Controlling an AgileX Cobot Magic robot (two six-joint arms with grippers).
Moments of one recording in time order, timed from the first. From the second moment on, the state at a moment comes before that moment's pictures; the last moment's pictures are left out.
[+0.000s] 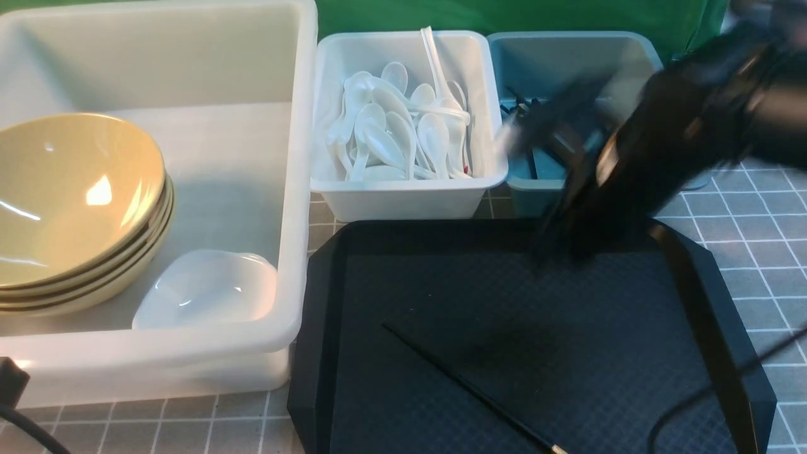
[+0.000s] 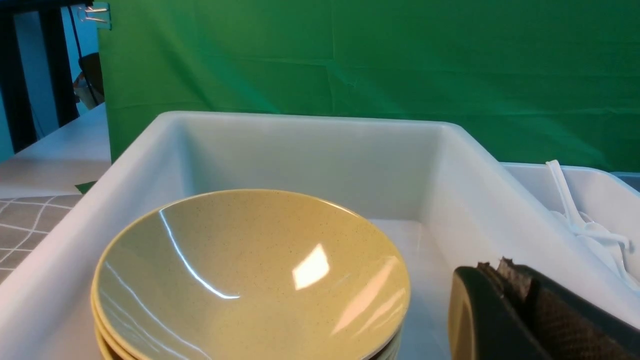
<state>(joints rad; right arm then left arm) 0.59 1.70 -1.21 -0.10 0.84 -0.03 0.13 0.25 -0.25 -0.70 0.13 0.61</state>
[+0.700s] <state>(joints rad) 0.79 1.82 -1.08 -0.05 0.68 -0.06 0.13 0.25 -0.24 -0.70 0.12 0.61</state>
